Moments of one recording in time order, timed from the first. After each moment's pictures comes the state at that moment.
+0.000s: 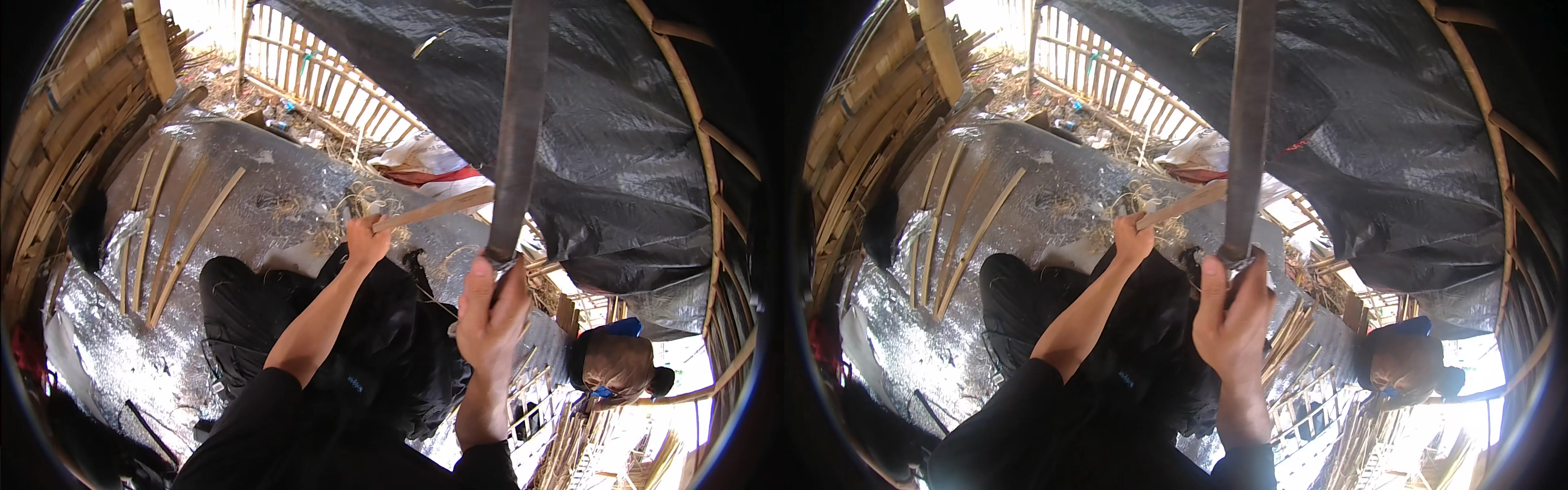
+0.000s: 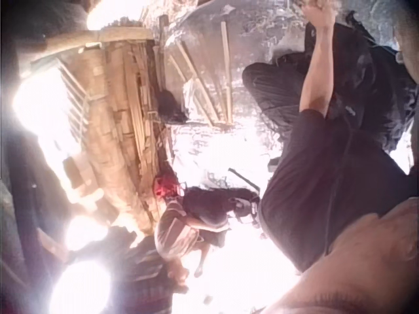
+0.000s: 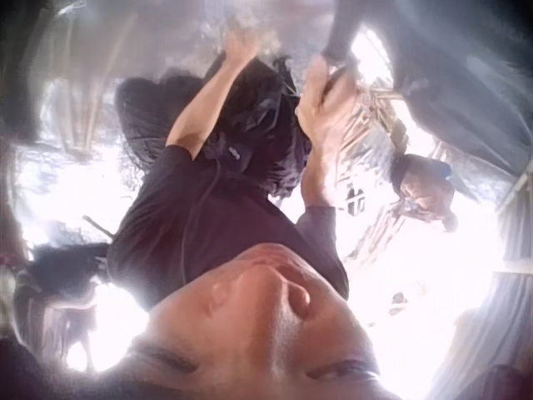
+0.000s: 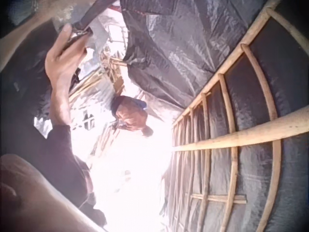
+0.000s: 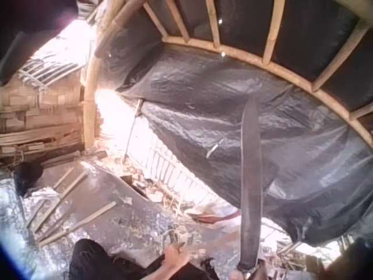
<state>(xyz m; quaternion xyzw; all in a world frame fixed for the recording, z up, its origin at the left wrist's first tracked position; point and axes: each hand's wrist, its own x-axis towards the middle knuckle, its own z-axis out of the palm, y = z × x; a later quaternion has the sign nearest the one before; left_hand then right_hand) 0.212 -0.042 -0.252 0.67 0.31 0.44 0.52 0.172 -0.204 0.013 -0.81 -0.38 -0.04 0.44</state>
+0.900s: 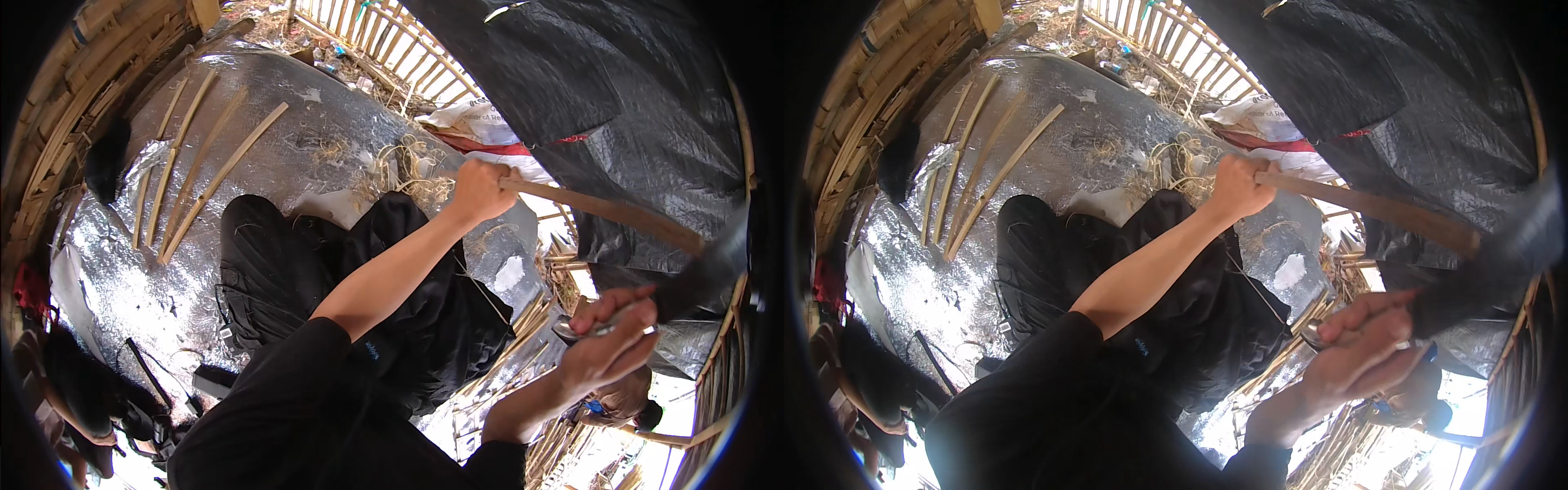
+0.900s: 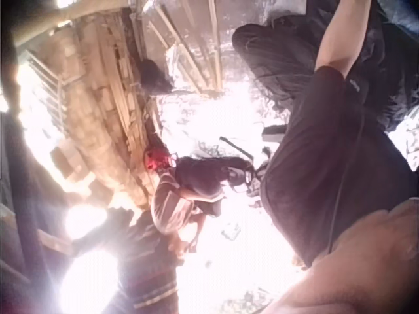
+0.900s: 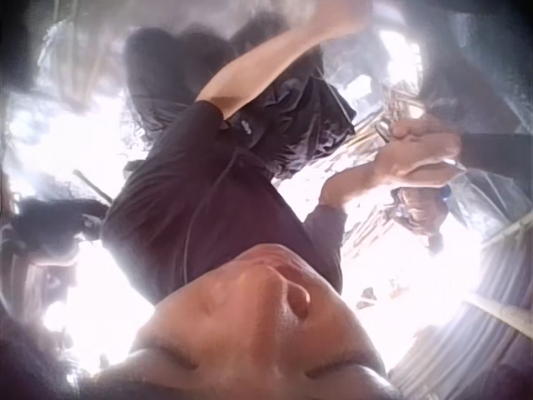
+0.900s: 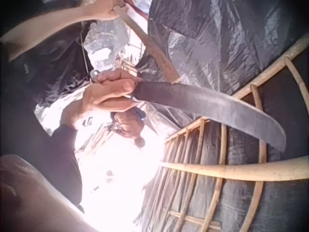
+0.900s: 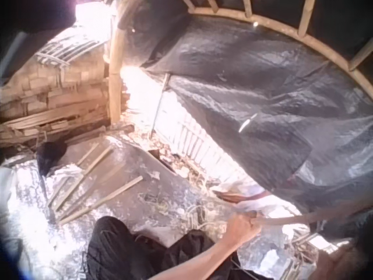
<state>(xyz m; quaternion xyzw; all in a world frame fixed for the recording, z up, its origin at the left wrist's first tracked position) 0.276 -0.061 -0.167 0.67 0.19 0.55 0.46 0.183 -0.218 0.036 -0.75 -0.31 -0.20 0.55</state>
